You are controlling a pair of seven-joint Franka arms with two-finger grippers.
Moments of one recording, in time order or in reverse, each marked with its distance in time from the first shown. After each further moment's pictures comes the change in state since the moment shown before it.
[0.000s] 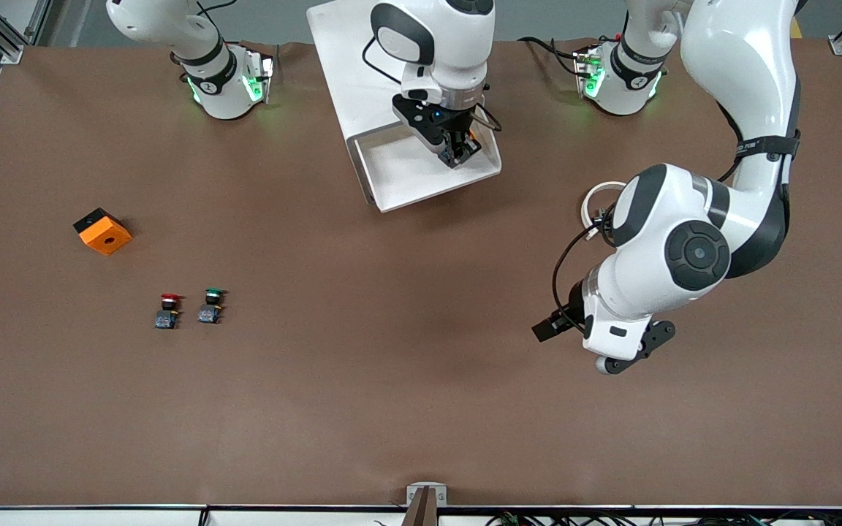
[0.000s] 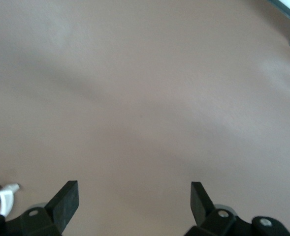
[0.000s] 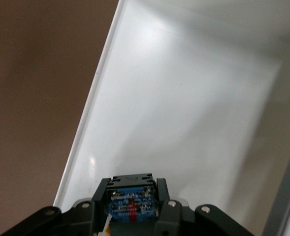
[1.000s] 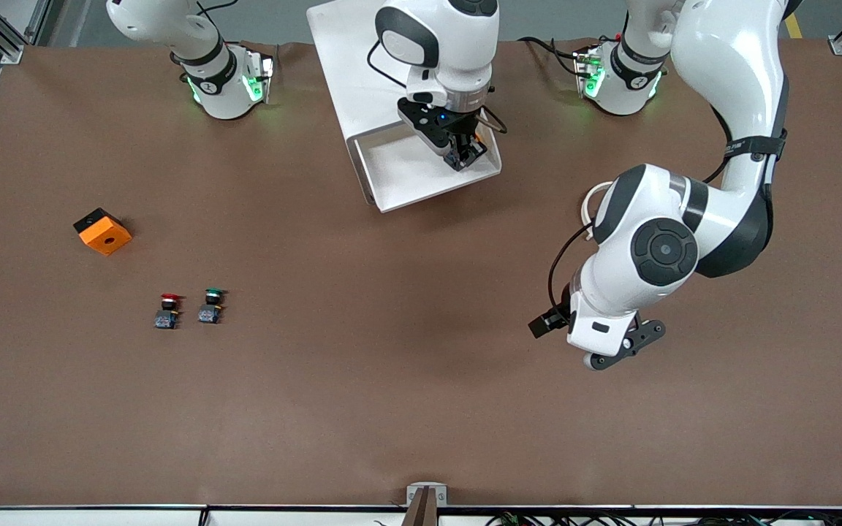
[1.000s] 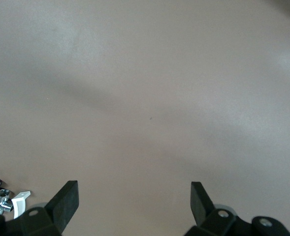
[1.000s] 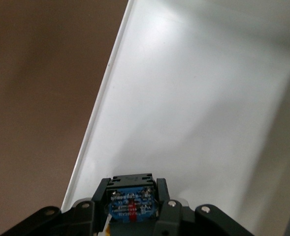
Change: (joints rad) left arm -0.021 0.003 -0.003 -0.028 0.046 0.002 0.001; right arm 0.006 0.024 -0.001 0.021 0.000 0.019 0.000
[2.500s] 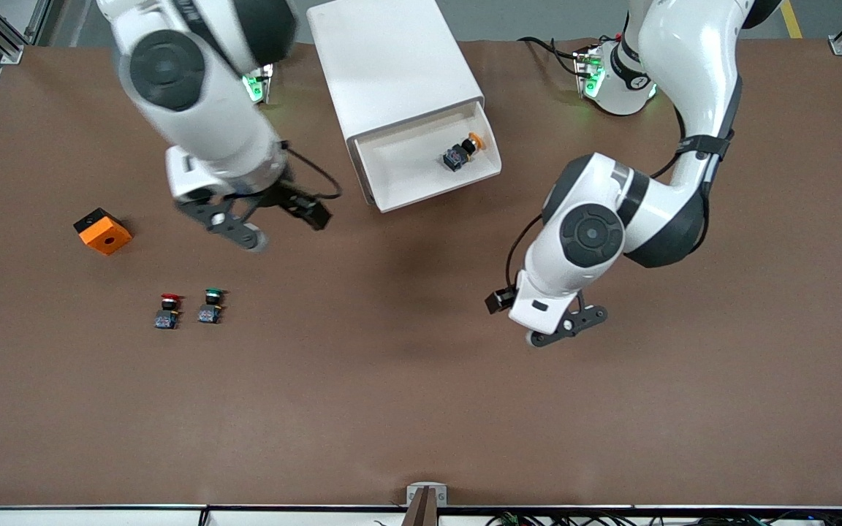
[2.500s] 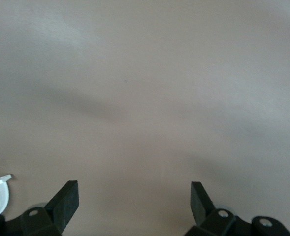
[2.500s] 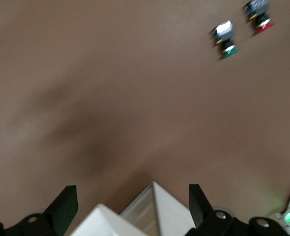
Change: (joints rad) left arm -0.104 -0.002 -0.023 -0.035 0.001 0.017 0.000; right arm -0.588 -0.144 -0.029 0.206 0.163 -0.459 -1.069
